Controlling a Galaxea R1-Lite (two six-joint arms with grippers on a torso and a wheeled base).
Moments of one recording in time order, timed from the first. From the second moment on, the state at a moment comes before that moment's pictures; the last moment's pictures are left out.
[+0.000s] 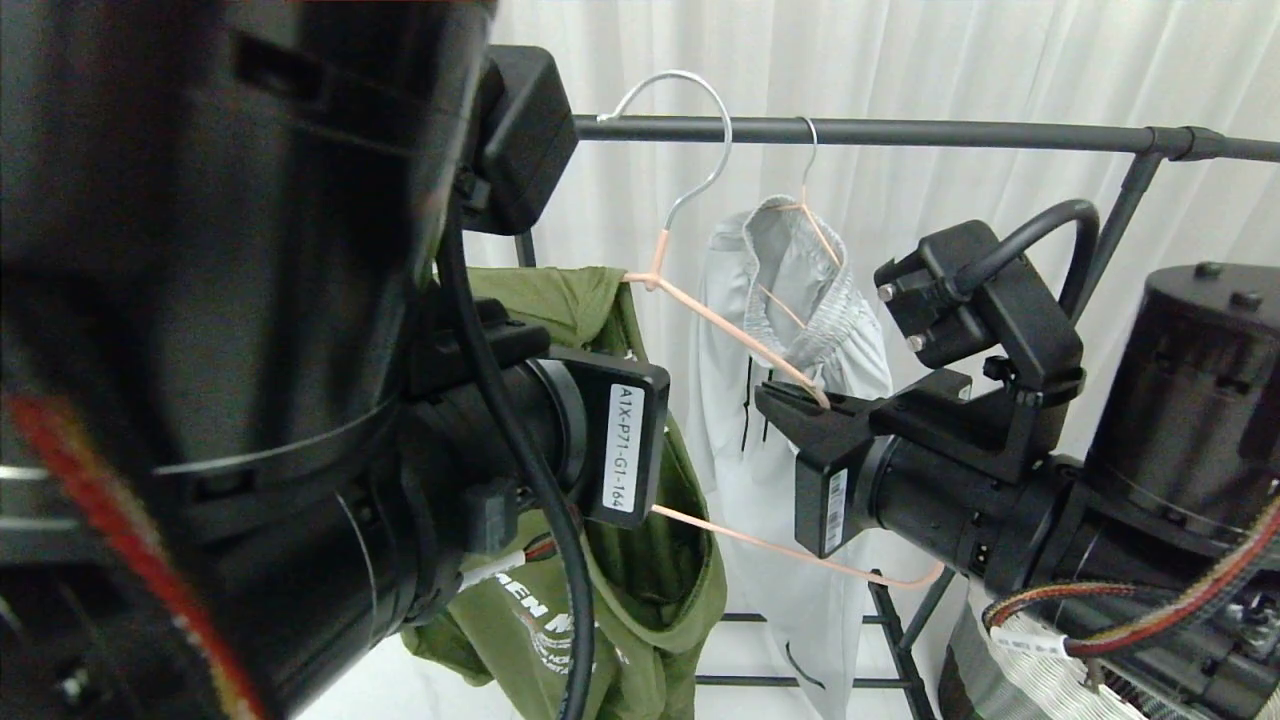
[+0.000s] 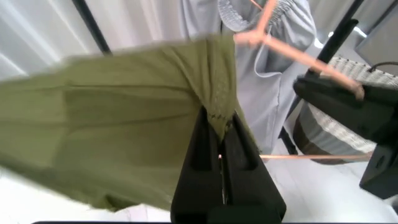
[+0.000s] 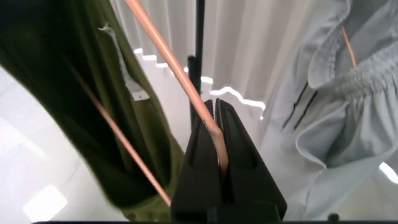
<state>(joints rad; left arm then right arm) -1.13 1.51 -1.29 0.24 0.76 -0.24 1.11 1.55 -0.88 -0.60 -0.39 0.04</state>
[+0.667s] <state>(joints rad) -1.14 1.52 -1.27 0.18 0.77 -0.22 1.09 1.51 -0.91 -0.60 -0.40 0.00</state>
